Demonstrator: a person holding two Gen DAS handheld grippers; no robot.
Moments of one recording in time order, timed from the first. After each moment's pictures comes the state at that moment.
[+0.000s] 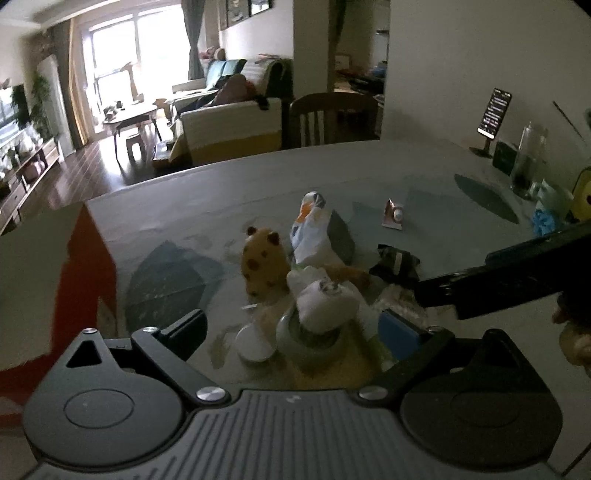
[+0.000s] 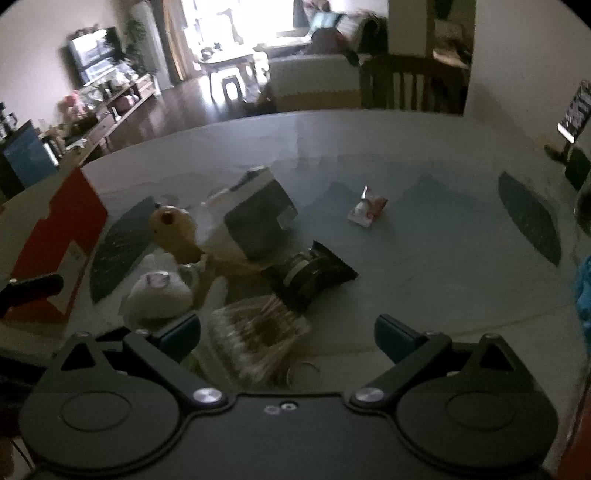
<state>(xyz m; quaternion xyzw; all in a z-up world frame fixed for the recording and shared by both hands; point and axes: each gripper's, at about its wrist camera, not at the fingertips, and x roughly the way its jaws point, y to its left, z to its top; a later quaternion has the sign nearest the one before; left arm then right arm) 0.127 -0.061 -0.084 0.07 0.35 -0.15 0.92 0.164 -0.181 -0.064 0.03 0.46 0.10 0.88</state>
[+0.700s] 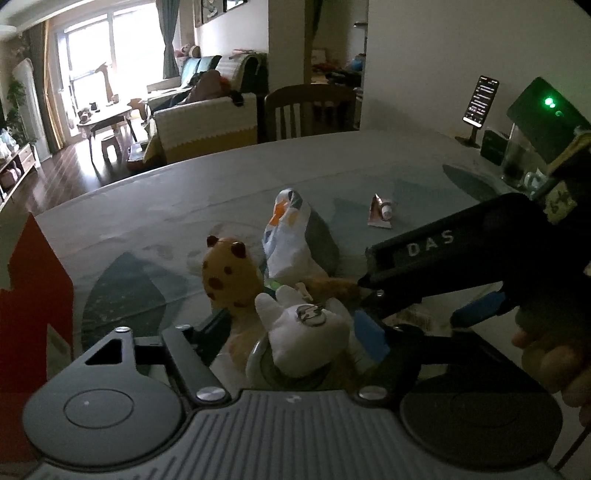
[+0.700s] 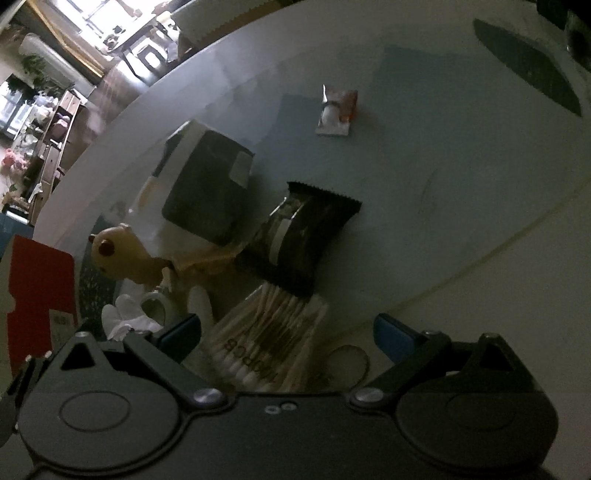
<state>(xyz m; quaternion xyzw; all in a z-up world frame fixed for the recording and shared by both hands) 0.162 -0.080 -0.107 0.07 0.36 -0.19 0.91 0.212 -0.189 -0.109 0.21 0.58 0.03 0.78</state>
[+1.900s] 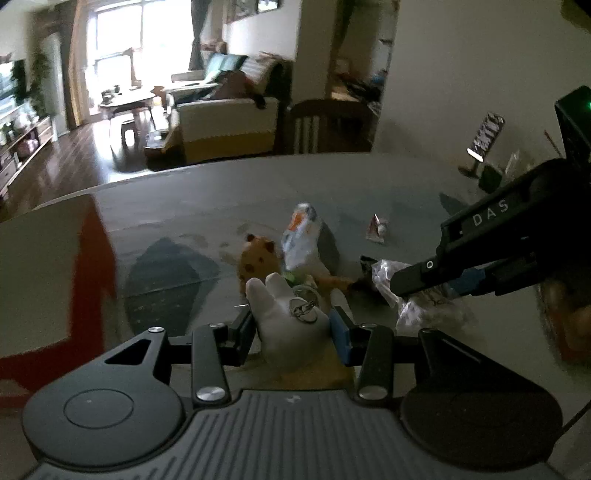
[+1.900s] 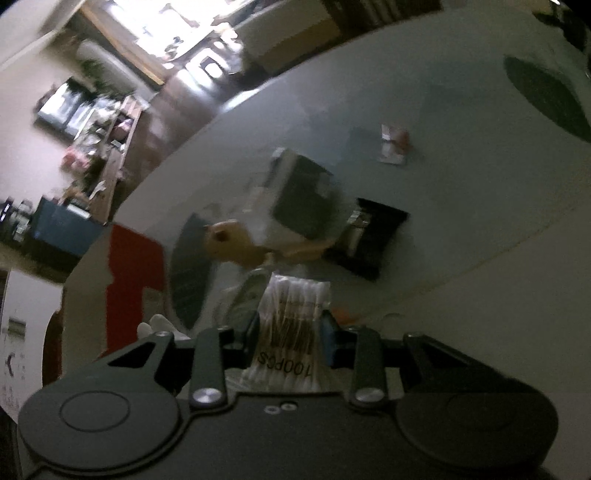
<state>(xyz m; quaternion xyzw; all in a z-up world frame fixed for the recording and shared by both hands) 0.105 -0.038 -0.046 0.01 0.36 -0.16 0.92 0.174 -0.184 -0.031 0.22 0.54 0.14 0.80</state>
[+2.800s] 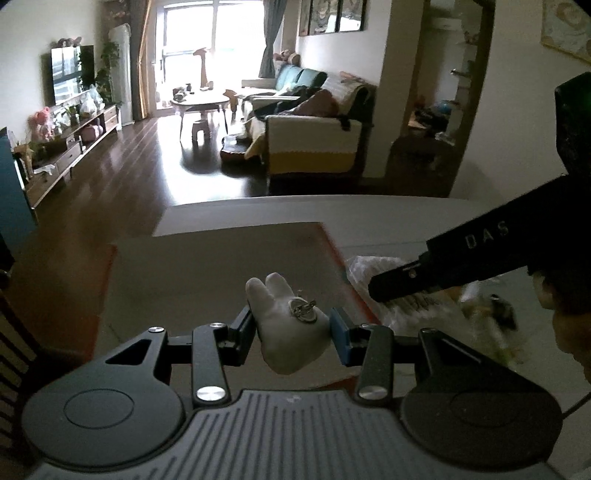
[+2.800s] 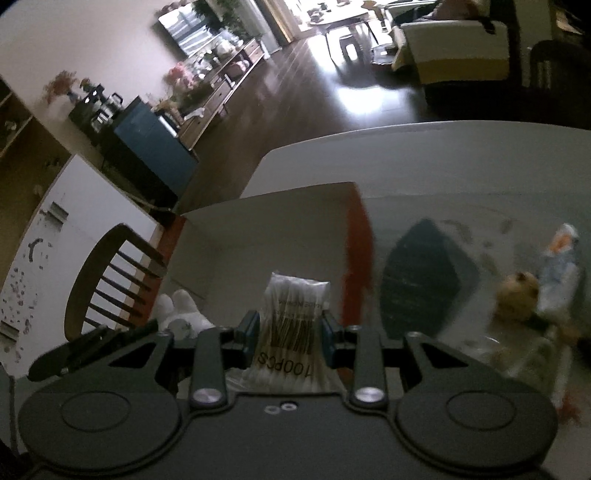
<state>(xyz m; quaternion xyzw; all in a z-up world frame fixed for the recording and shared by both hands) 0.134 0.193 0.008 -0.02 0.36 -0.06 0.93 0.194 0.094 0.031 0.08 0.51 0.30 0.80</state>
